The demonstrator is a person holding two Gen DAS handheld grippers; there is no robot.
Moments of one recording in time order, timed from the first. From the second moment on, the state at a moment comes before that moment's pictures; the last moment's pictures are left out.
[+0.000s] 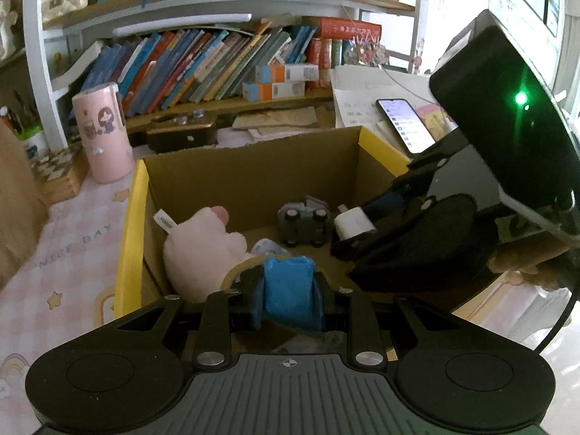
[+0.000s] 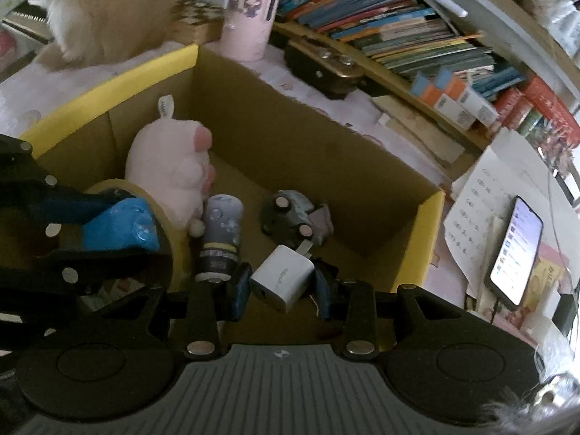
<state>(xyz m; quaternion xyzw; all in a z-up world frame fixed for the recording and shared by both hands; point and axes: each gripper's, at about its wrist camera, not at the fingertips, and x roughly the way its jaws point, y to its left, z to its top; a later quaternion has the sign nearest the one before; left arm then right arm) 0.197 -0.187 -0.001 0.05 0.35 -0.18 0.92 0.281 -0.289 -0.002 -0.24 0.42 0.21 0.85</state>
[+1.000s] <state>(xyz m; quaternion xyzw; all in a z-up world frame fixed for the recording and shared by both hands) 0.147 -0.170 0.040 0.02 0.26 -0.14 0.96 0.252 -0.306 0.037 -0.18 0.38 0.23 0.88</state>
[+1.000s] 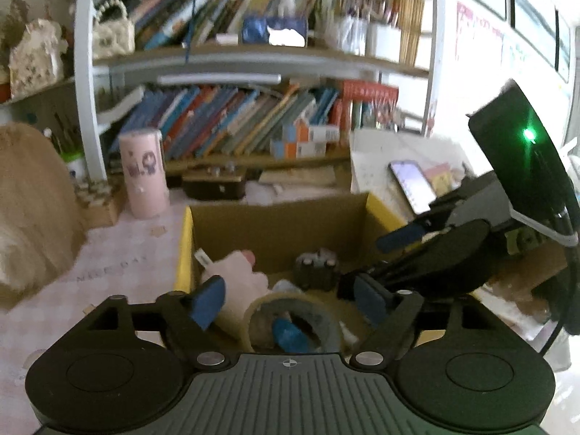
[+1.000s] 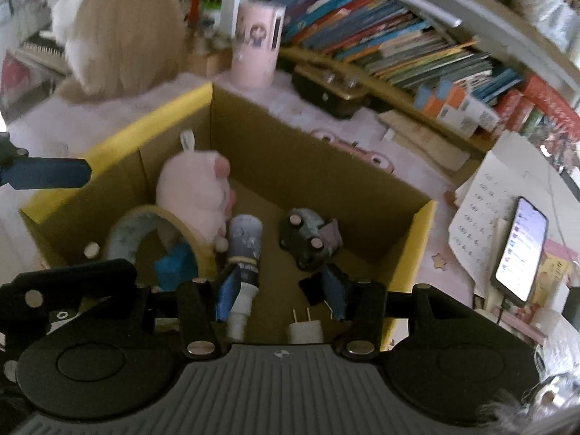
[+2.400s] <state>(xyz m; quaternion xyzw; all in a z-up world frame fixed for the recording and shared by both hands) -0.032 -0.048 0.031 0.03 0.27 0.01 0.96 0.021 -0.257 0.040 -0.01 0.28 0.08 0.96</state>
